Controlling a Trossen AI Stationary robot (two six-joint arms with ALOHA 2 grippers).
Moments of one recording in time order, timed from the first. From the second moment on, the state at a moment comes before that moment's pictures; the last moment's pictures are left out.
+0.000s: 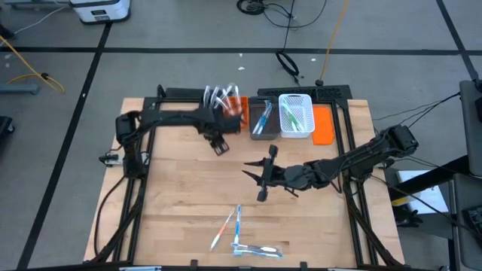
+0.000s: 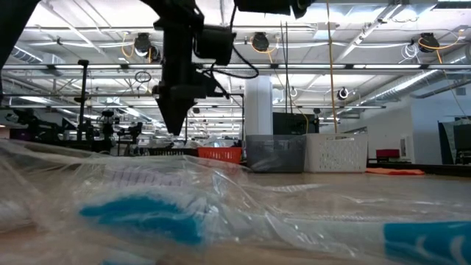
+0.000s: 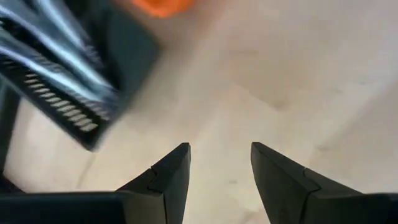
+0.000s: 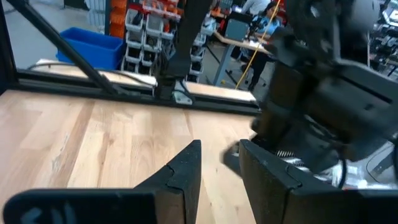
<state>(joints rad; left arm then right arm) 0.28 1.86 1.46 -1.15 -0.23 -0.29 0.33 1.50 0.96 0.36 0.60 -0.13</state>
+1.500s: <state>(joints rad) -0.48 1.86 1.28 -1.09 -0.37 -0.86 0.46 1.48 0.96 0.22 0.18 -0.02</state>
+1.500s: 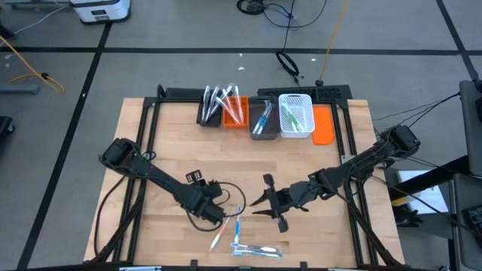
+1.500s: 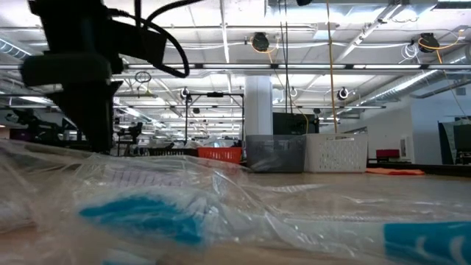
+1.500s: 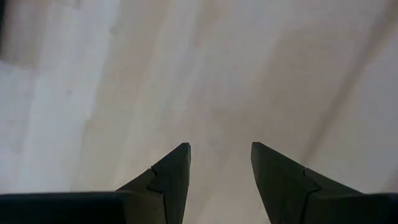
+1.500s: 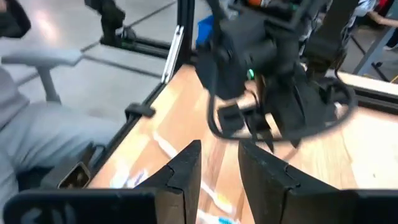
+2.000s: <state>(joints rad) -0.63 1.86 1.28 -0.74 -0.27 -0.95 0.45 1.45 0.96 -0.02 0.19 0.00</state>
